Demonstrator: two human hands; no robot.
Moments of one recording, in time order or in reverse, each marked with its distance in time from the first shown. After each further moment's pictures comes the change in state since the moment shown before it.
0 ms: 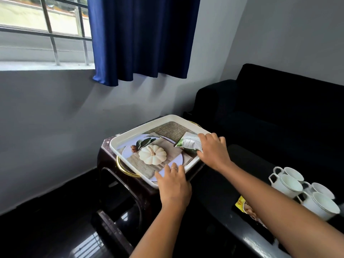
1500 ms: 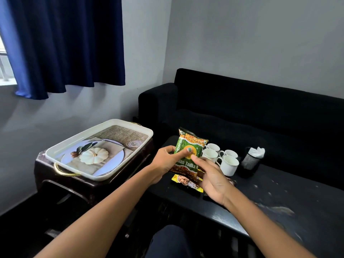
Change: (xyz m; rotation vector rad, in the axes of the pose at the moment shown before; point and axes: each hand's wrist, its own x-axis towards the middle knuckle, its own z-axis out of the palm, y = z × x) left_hand -0.041 0.120 -0.053 -1.291 -0.446 0.241; right_hand -0.229 0.062 -0.110 1.953 0.037 0.836
